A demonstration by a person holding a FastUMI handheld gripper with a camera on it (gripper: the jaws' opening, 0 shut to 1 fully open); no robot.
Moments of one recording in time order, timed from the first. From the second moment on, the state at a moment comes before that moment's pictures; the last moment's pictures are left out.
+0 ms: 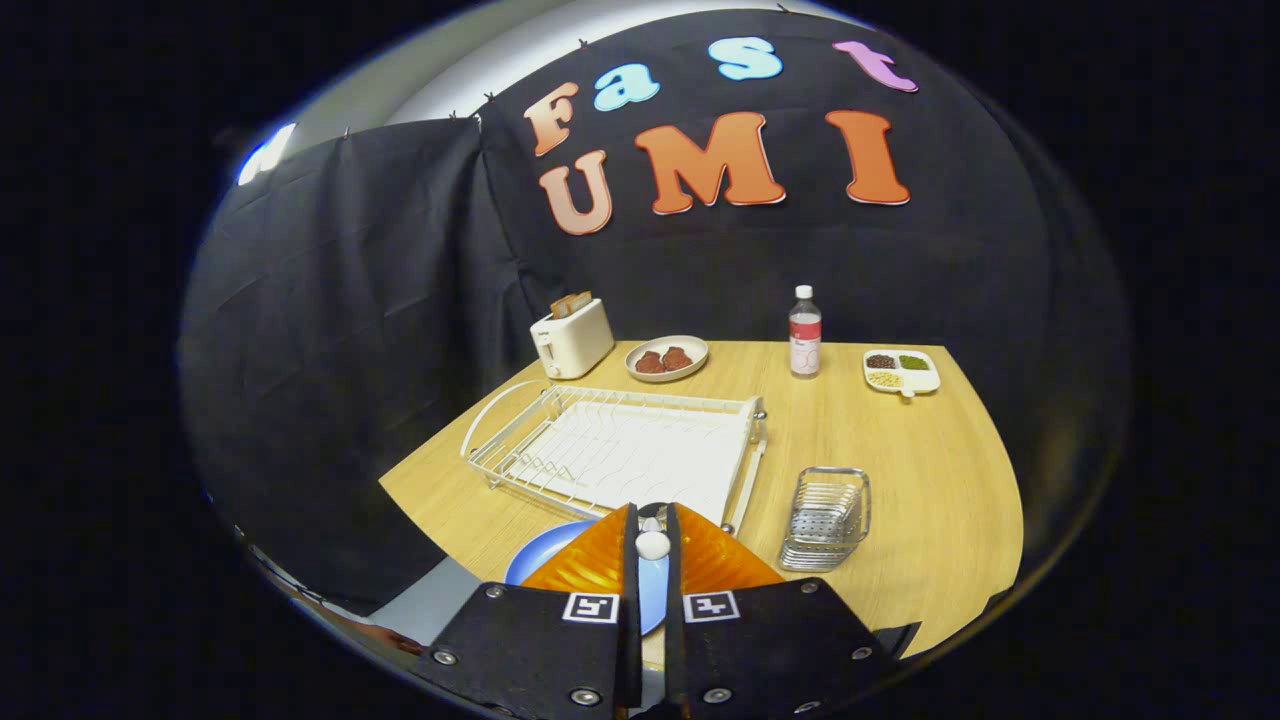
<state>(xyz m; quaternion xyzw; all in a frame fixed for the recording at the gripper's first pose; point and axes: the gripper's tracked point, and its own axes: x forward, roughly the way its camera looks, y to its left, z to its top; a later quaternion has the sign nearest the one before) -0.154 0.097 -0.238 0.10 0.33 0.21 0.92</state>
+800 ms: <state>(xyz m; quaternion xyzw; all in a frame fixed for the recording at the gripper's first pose) -0.187 0.193 -0.293 0.07 0.37 0.31 0.87</state>
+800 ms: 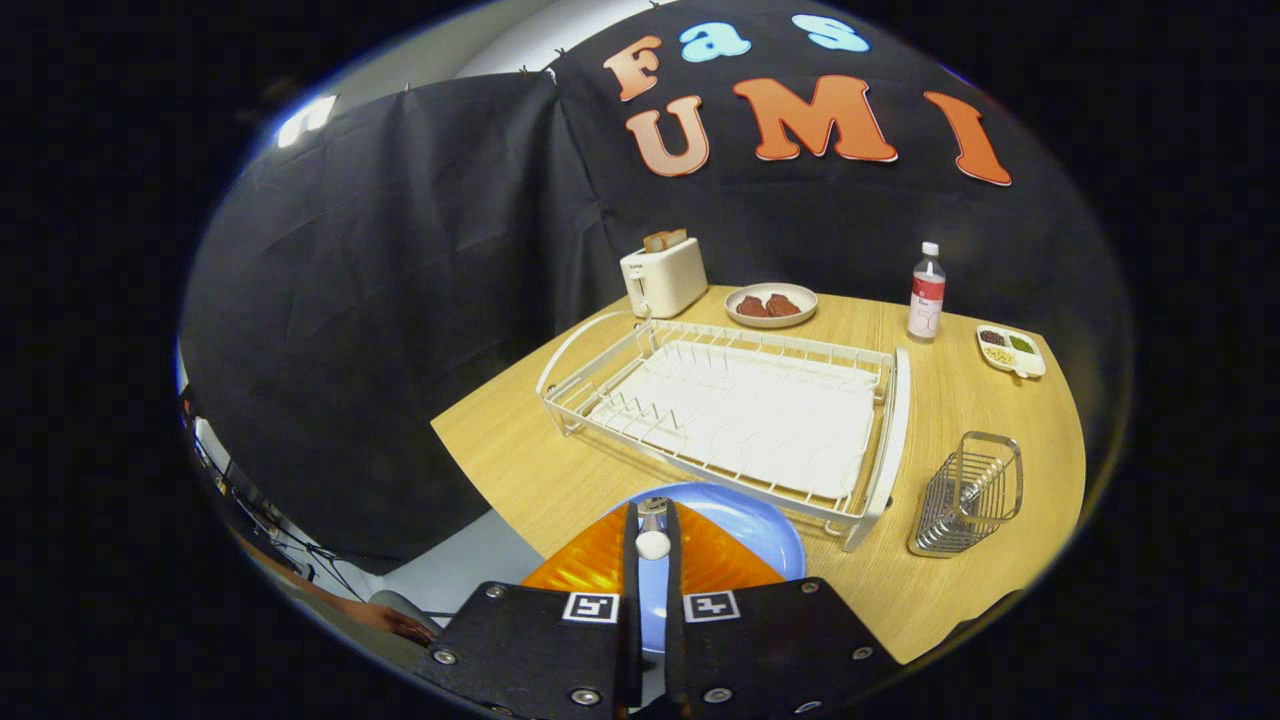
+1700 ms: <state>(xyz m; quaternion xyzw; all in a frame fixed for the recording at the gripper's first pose) -0.202 0.147 -0.374 0.00 0.43 0.25 0.87</state>
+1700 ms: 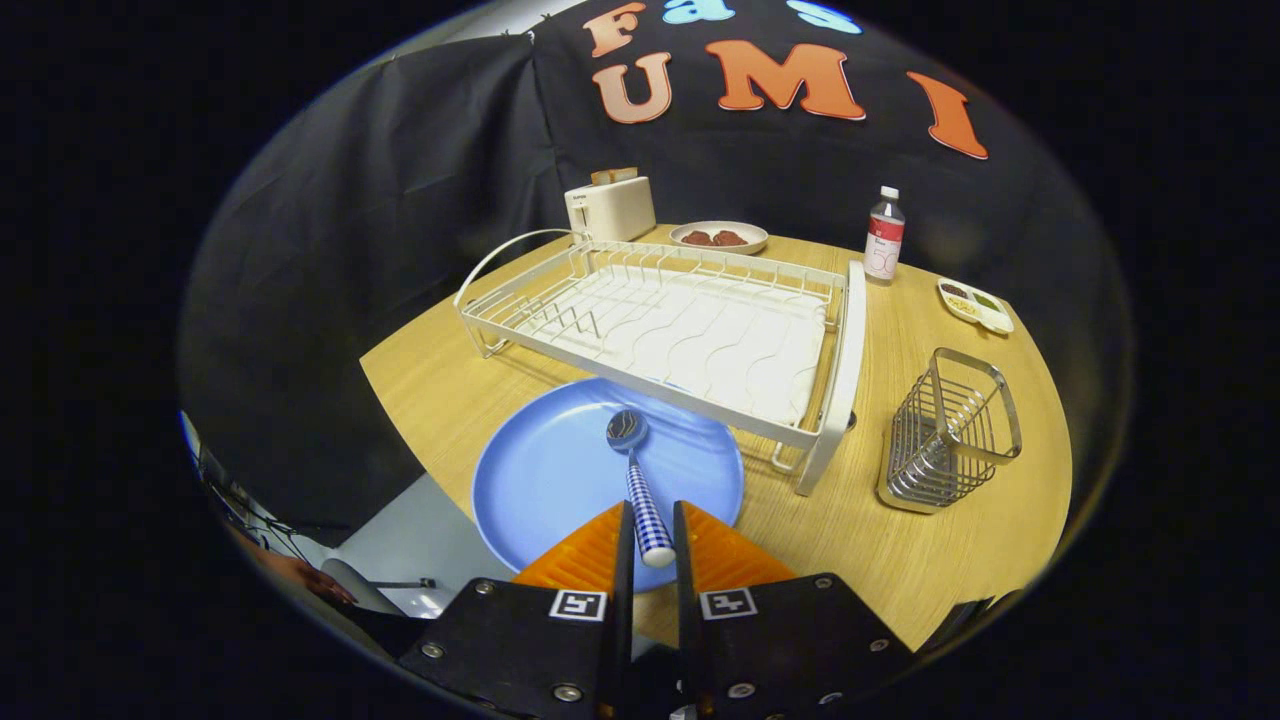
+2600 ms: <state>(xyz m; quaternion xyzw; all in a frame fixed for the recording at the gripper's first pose) -0.088 0.058 -0.176 0.02 0.23 0.14 0.96</state>
